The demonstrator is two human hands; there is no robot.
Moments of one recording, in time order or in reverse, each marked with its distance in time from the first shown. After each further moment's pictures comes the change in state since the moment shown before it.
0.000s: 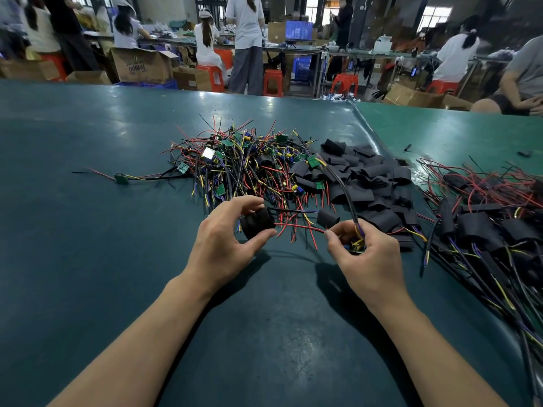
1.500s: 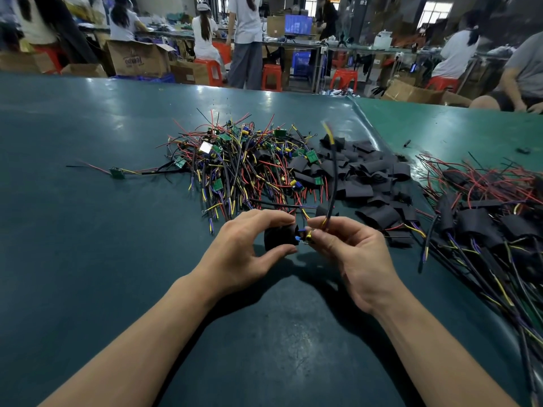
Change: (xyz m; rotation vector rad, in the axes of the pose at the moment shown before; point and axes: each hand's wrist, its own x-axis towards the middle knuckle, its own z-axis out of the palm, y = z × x) left_hand -0.005 0.019 0.008 -0.075 -0.223 0.091; right_hand -0.001 -0.024 0.003 0.753 -0.238 0.450
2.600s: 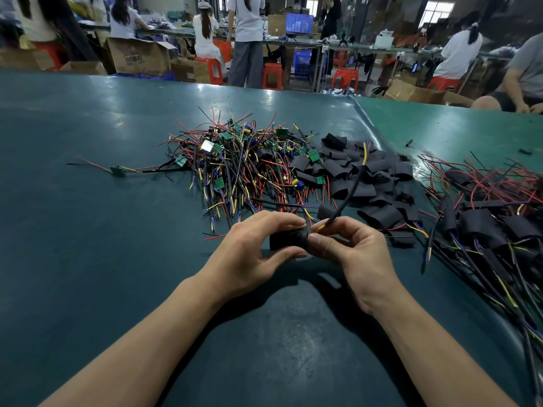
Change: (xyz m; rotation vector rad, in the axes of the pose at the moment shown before) left_hand 0.001 0.008 0.002 -0.077 -0.017 0.040; right_hand 0.001 0.003 0.001 -0.063 0.011 0.000
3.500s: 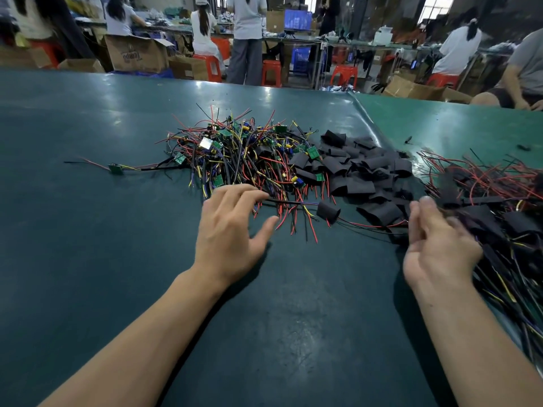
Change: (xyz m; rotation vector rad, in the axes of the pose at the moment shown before) left_hand 0.002 -0.018 -0.003 0.502 0.237 -0.146; right_hand 0.020 -0.030 -0.057 0.523 0.839 -0.152
